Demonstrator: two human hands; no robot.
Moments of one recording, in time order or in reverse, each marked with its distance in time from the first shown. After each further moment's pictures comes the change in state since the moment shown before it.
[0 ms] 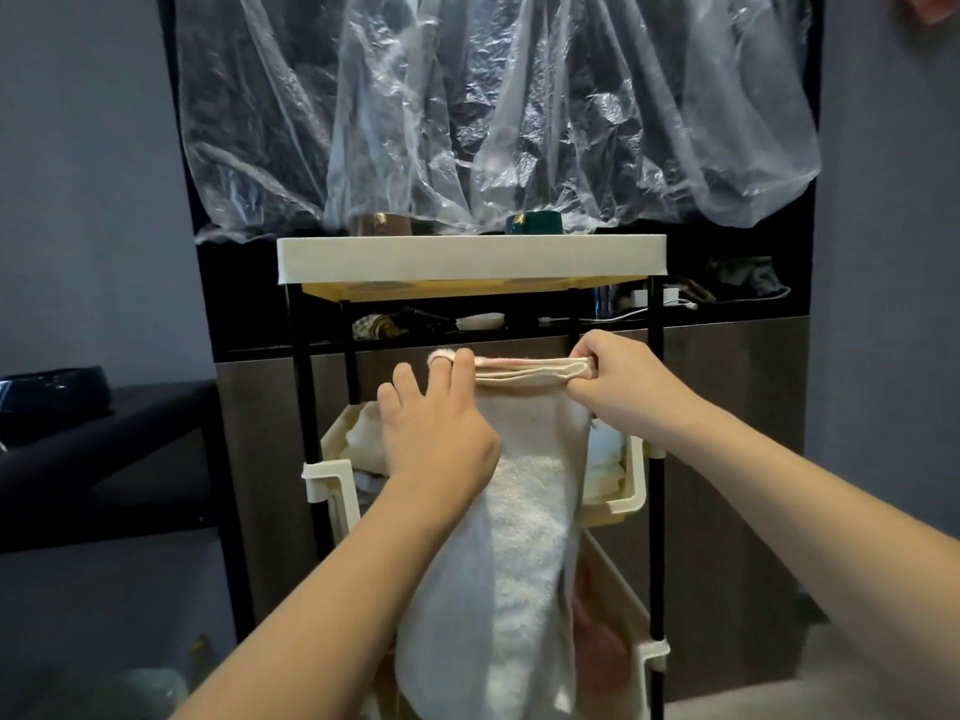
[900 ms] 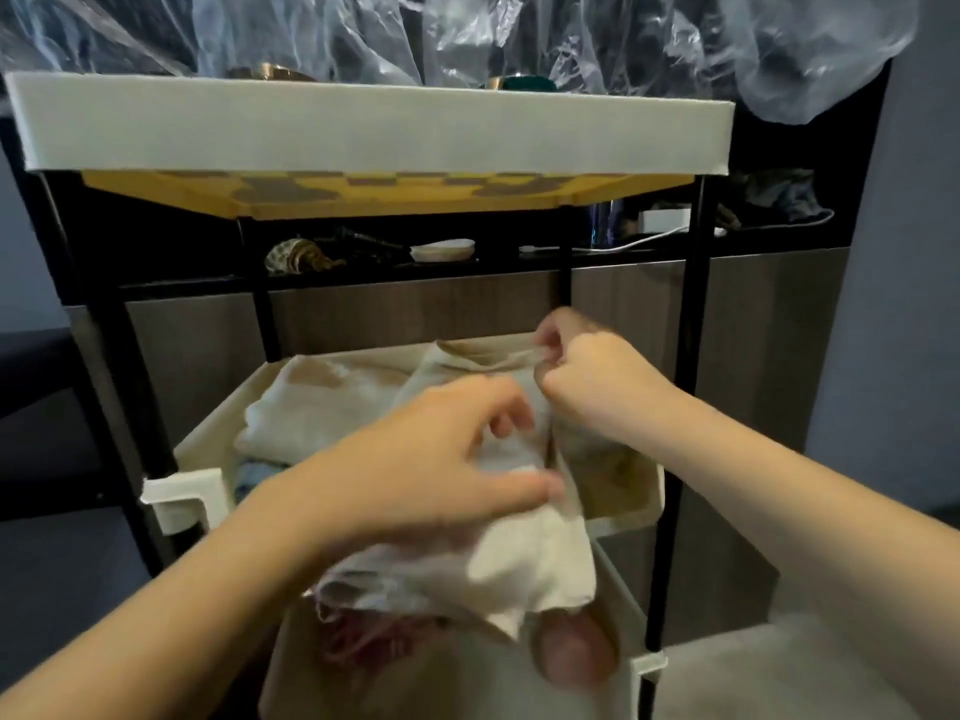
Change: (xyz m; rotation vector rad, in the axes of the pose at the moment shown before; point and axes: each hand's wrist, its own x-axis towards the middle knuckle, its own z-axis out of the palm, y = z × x) left_hand 0.035 0.002 0.029 -0.506 -0.654 0.380; right_hand 0.063 0.052 0.059 -0.151 -0.068 0.126
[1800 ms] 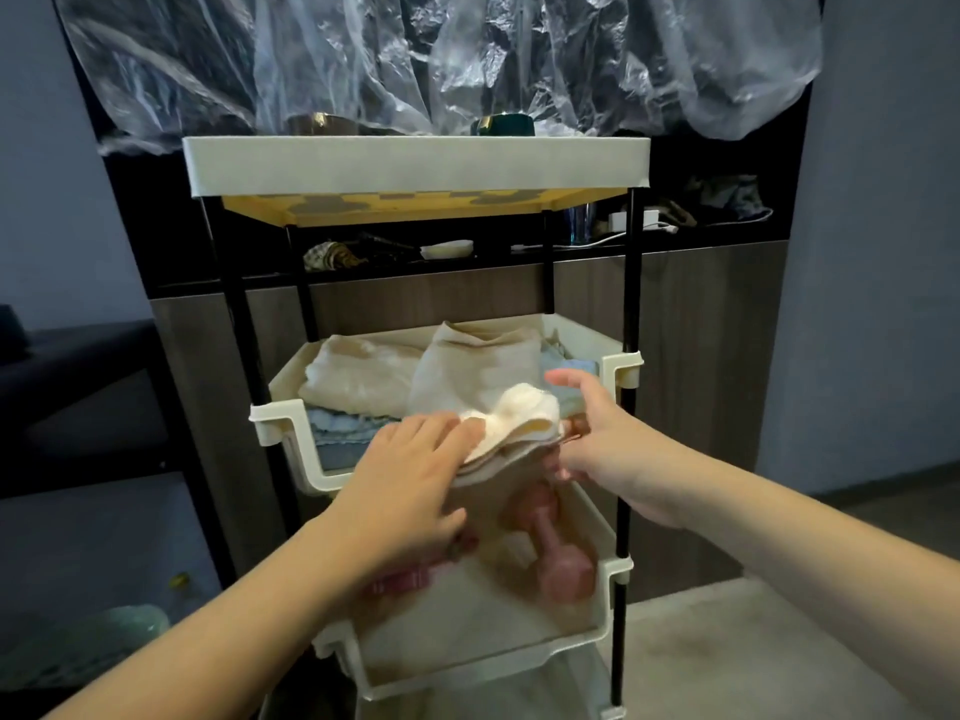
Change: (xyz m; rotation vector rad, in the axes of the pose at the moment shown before) left_hand -0.083 -0.021 0.061 0.458 0.138 0.072; right_hand -0.138 0.007 -0.001 0.698 -0.313 0.212
